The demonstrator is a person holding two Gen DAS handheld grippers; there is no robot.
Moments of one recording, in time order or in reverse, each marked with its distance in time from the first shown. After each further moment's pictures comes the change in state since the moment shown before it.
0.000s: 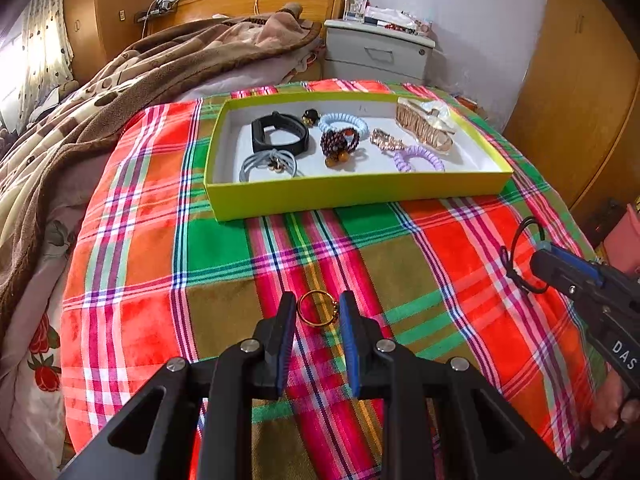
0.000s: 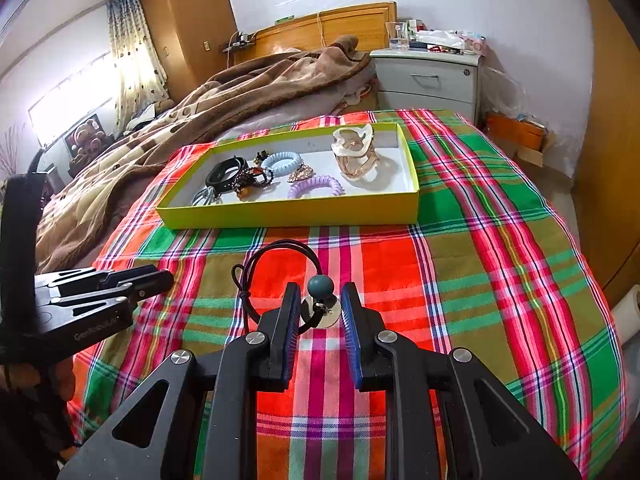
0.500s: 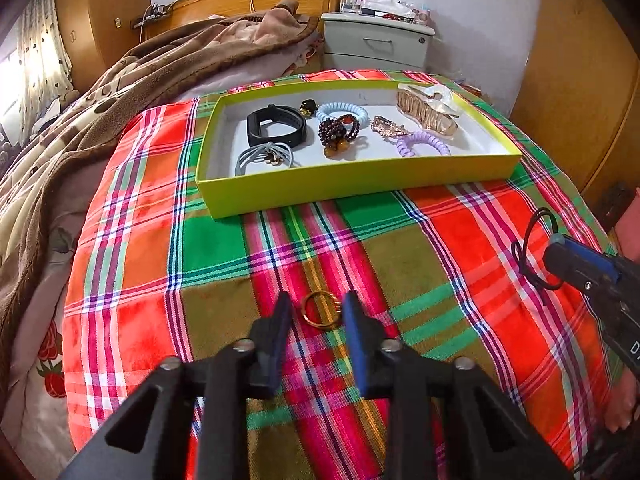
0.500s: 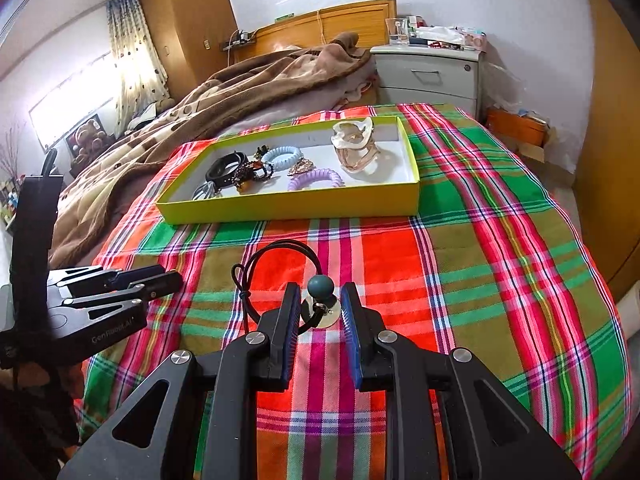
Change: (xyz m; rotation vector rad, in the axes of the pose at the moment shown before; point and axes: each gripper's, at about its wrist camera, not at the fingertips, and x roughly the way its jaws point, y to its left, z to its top) left arm 0.012 -0.007 -0.002 0.042 0.025 0.047; right arm 0.001 -0.002 -0.005 0.005 0.009 0.010
